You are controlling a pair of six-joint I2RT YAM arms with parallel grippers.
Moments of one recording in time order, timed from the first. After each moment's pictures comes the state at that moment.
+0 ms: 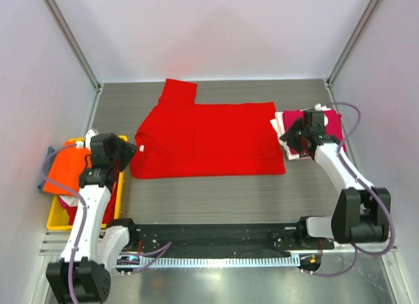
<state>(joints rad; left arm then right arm) 0.07 0.82 0.69 -0.53 -0.06 -0.88 -0.02 1.27 0.82 -0.37 -0.04 0.69</state>
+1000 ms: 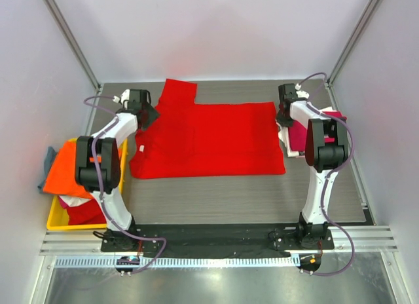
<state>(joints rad) -0.10 1.82 1.28 -0.29 -0.18 -0.84 0.07 2.11 1.54 -0.47 0.34 0.60</state>
